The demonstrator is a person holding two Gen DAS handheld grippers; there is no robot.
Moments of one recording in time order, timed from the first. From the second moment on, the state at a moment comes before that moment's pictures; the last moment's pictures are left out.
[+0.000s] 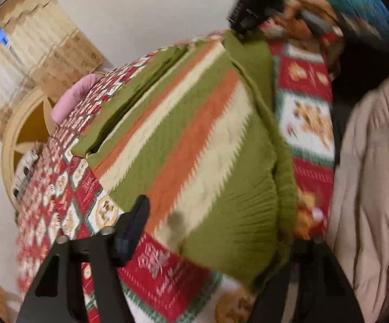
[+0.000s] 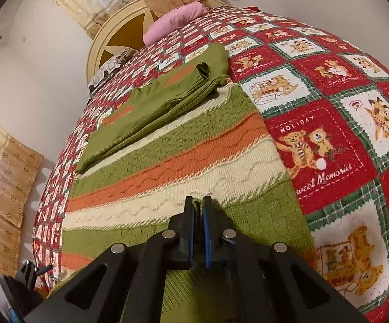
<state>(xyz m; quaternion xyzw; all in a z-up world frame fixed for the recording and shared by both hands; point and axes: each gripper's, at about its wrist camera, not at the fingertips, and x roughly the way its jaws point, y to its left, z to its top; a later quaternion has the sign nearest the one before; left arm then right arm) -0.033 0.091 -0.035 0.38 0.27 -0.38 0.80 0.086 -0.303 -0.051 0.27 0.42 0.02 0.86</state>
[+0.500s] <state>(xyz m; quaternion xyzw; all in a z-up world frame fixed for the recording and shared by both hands) 0.041 0.111 -0.046 0.00 0.43 -0.38 0.82 0.044 -0.334 0.000 0.33 0.27 0.06 0.90</state>
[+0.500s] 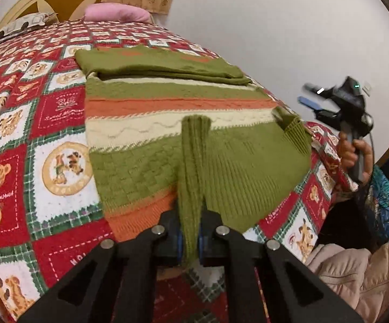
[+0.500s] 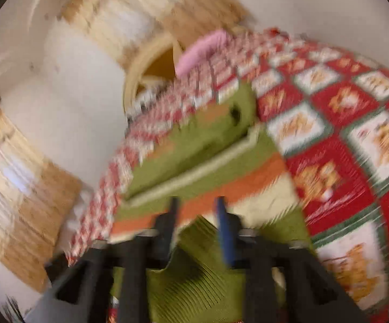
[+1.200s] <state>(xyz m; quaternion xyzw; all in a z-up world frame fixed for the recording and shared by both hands) 0.061 0.097 -0.042 0.00 0.43 -0.37 0.82 0.074 -0.241 -0.045 -0.06 0.44 0.09 0.89</state>
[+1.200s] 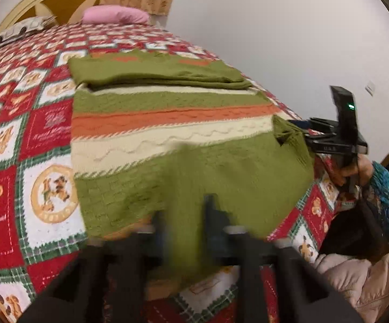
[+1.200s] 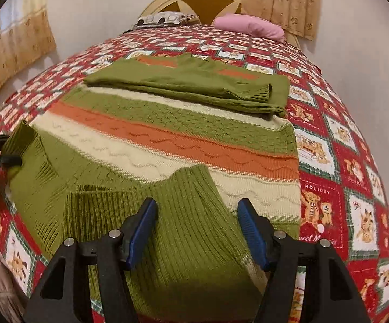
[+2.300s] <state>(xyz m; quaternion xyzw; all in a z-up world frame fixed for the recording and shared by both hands) 0.202 0.123 0.011 -0.11 0.42 -0.22 0.87 0.162 -0.279 0.037 0.07 0.34 -0.03 0.94</state>
